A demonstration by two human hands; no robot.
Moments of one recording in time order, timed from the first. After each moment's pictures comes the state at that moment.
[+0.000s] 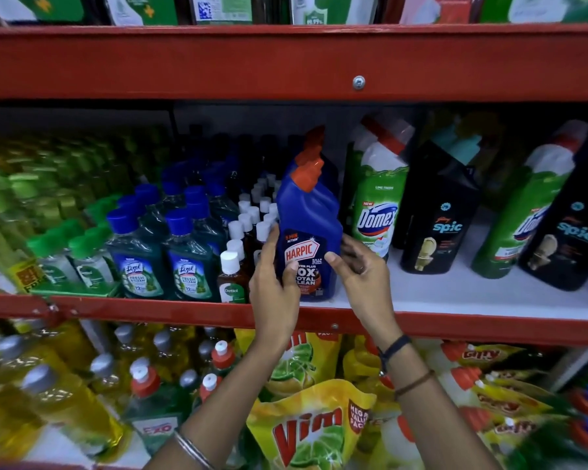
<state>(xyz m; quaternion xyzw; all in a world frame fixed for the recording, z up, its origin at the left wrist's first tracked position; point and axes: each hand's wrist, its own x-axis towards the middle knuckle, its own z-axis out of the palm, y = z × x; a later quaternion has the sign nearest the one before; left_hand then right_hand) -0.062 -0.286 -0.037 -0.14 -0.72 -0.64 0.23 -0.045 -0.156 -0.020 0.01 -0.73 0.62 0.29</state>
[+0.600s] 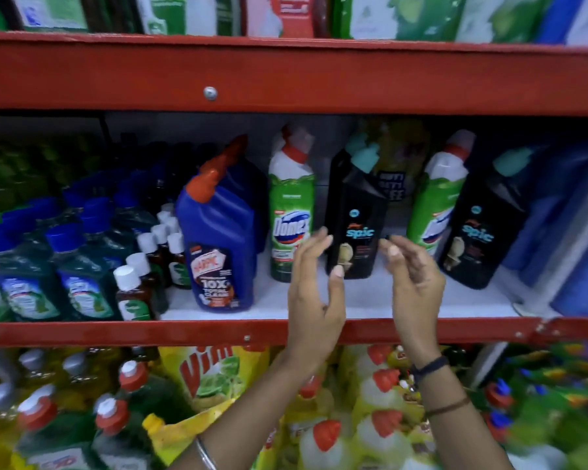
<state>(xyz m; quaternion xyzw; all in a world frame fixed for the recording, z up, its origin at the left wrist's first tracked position) -0.001 -0.134 -0.015 -0.30 -0.67 -0.62 0.27 0.025 -0.010 -0.007 -0.07 -0.66 0.60 0.45</state>
